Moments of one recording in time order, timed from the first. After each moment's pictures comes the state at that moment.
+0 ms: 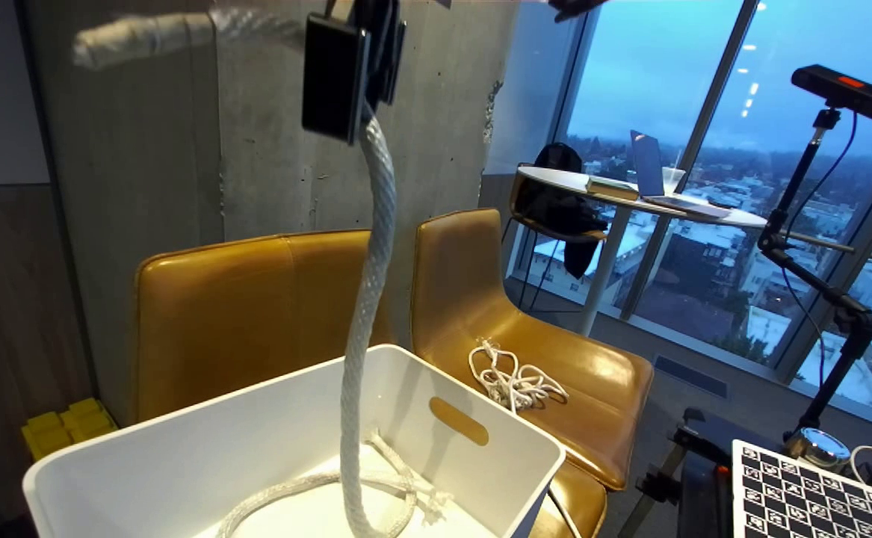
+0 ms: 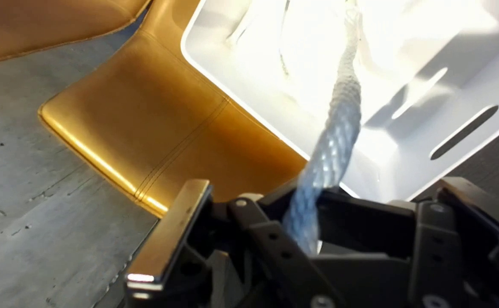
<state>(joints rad) 0.29 0.44 0.16 -1.41 -0.32 1.95 -0.03</state>
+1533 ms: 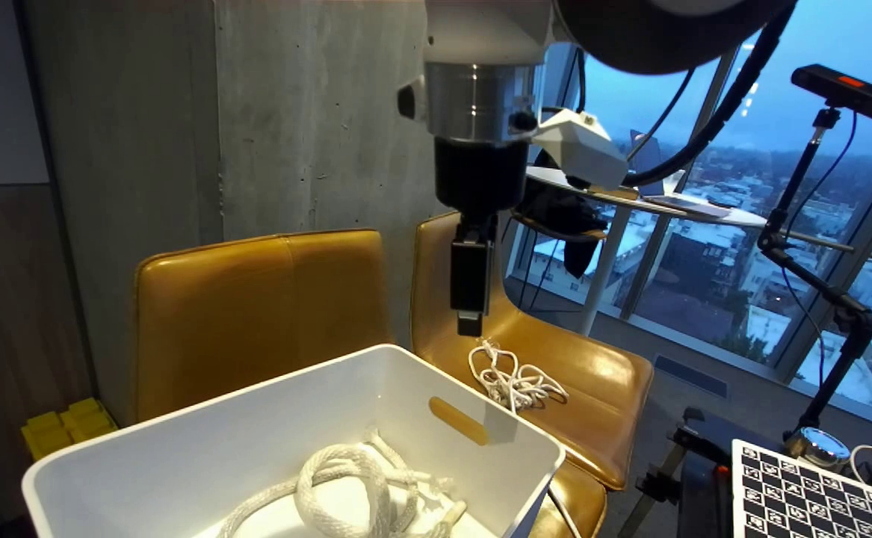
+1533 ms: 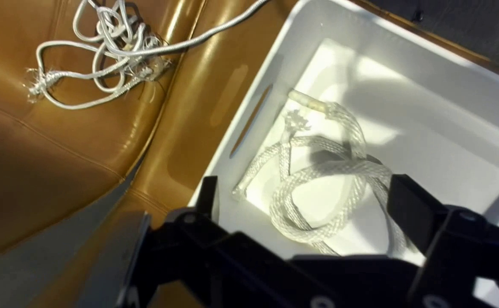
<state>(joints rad) 0.19 0.39 0.12 -1.79 -0.30 2.04 0.01</state>
